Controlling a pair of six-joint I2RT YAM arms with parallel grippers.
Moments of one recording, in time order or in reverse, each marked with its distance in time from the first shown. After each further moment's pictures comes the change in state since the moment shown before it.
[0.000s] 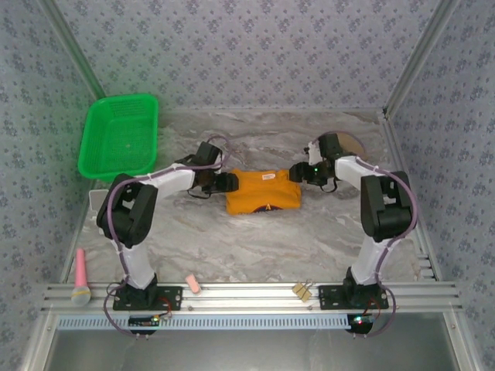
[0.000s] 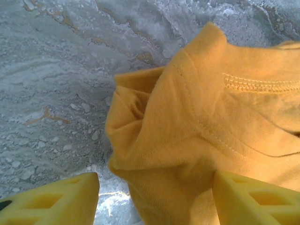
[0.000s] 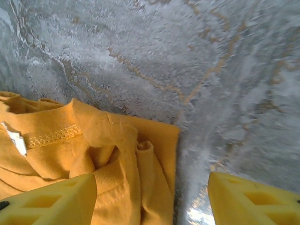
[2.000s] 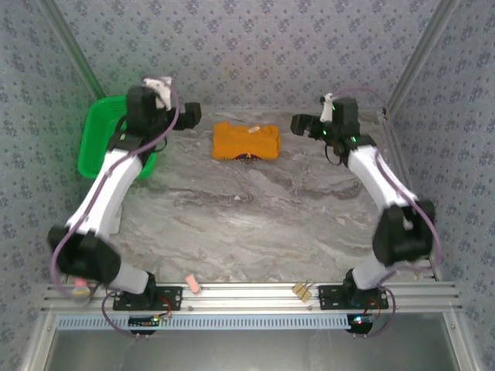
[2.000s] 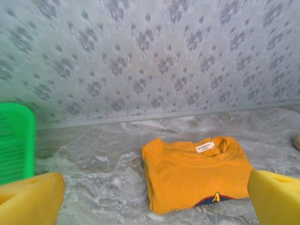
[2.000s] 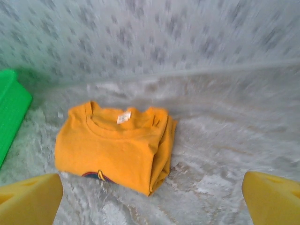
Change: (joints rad) left arm 0.240 -0.473 0.219 0.029 -0.213 0.316; right arm 0.026 -0.361 0.089 0.193 0.270 0.081
